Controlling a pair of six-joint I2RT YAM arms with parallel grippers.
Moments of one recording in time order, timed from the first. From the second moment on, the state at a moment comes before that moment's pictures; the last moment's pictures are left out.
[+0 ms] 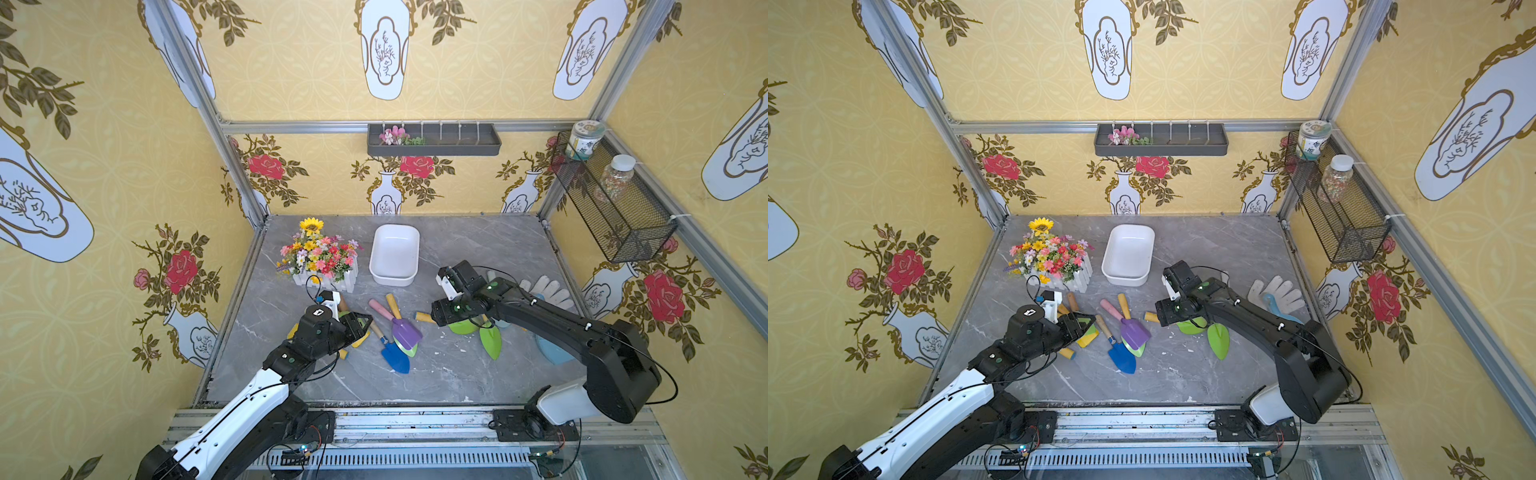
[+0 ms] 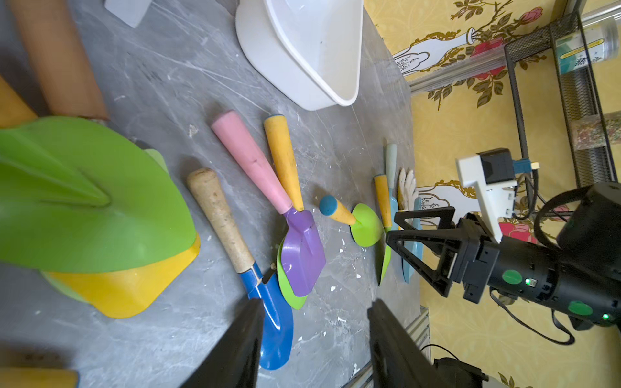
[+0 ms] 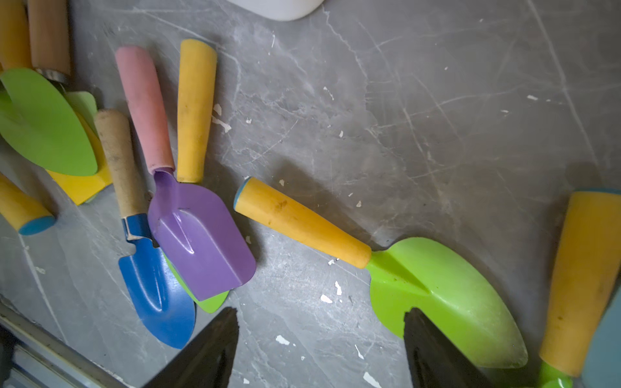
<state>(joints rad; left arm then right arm) -0.54 0.77 0.38 -0.17 0.22 -1.00 0.61 1.49 1.00 -0.66 -0.09 0.26</state>
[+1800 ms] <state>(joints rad) -0.57 0.86 0.41 -0.13 0.16 -1.03 0.59 1.78 1.32 -0.69 0.08 0.16</state>
